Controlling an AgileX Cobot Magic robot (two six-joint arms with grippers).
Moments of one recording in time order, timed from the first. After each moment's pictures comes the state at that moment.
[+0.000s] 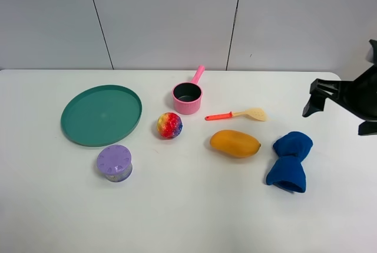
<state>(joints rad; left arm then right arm) 0.02 -0.01 -0.51 -0.04 1.05 0.05 0.08 1.30 -0.89 0.02 0.87 0.47</state>
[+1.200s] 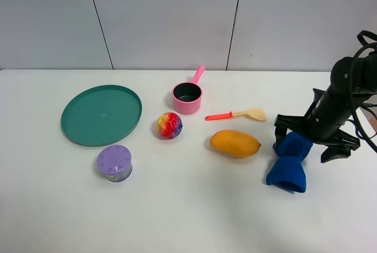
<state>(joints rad) 0.02 -0.01 -0.51 -0.04 1.05 0.05 0.08 1.75 -0.89 0.03 0.68 0.47</state>
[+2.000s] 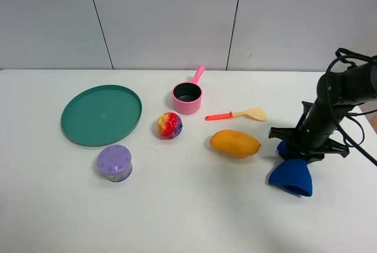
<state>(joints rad) 0.02 -0.01 -0.51 -0.04 1.05 0.05 0.09 1.86 -0.89 0.03 0.66 0.40</state>
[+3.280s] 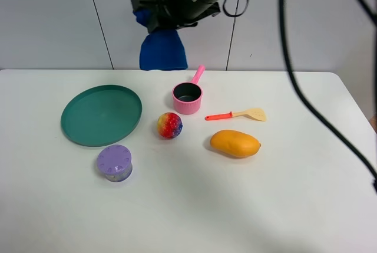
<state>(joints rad) 0.02 -0.01 -0.51 -0.04 1.05 0.05 0.64 1.96 -1.91 0.26 0.79 0.04</state>
